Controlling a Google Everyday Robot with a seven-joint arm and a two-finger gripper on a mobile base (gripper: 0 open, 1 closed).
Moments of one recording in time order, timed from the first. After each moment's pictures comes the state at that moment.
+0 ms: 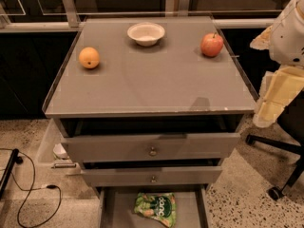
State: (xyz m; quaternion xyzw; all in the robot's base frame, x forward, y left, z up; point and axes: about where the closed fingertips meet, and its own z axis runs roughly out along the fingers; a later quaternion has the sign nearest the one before) arm 0.438 -0.217 0.976 -0.60 0.78 -0.03 0.16
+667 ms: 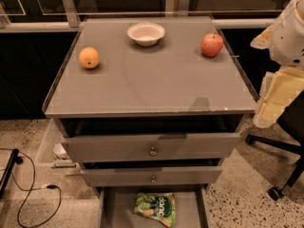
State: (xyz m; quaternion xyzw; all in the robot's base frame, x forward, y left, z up) arm 0.437 -0.217 0.977 -0.60 0.78 -0.04 0.16
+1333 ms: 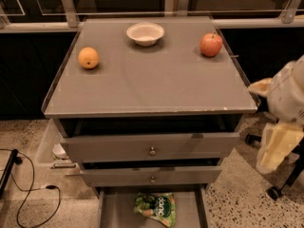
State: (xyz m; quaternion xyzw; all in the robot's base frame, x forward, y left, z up) arm 0.403 -0.233 0.894 -0.62 0.77 -0.01 0.14
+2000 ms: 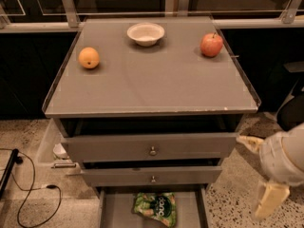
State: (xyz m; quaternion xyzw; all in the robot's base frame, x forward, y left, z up) arm 0.361 -0.242 0.762 -0.65 0.74 0.06 0.17
